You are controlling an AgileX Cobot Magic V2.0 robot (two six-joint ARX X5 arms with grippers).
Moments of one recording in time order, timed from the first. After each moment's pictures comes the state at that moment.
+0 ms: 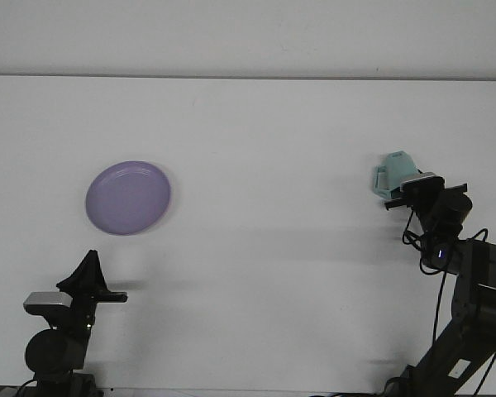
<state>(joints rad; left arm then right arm) -0.06 0.01 0.03 0.17 -0.05 -0.18 -0.31 1.90 0.82 0.83 -0.25 -0.41</state>
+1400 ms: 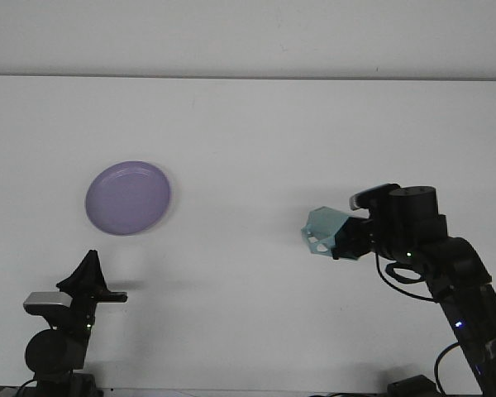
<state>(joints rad) -0.06 0.01 0.03 0.17 -0.05 -0.18 0.28 1.16 1.21 -0.93 -0.24 -0.01</state>
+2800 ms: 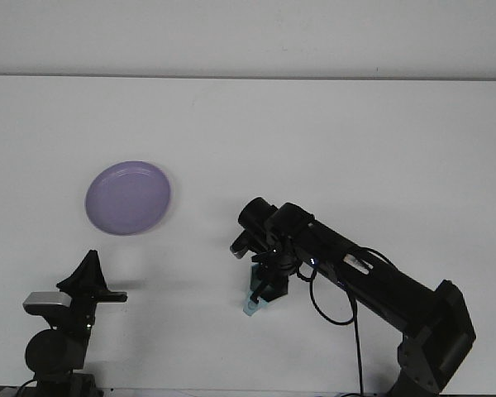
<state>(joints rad) -0.06 0.01 0.03 0.17 -0.05 -0.19 0.77 1.78 1.46 -1.22 -0.08 -0.09</state>
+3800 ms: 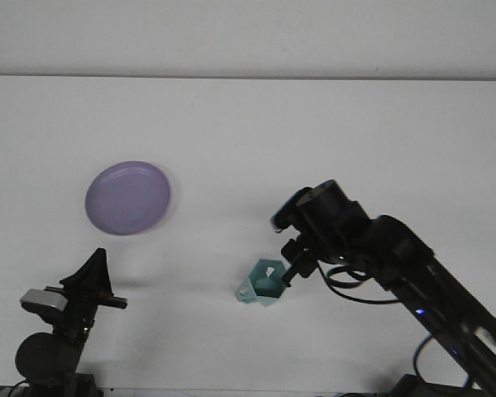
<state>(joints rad) -0.06 0.03 0.13 0.14 0.12 -0.28 0.71 1.34 1.54 -1.18 0.03 -0.07</state>
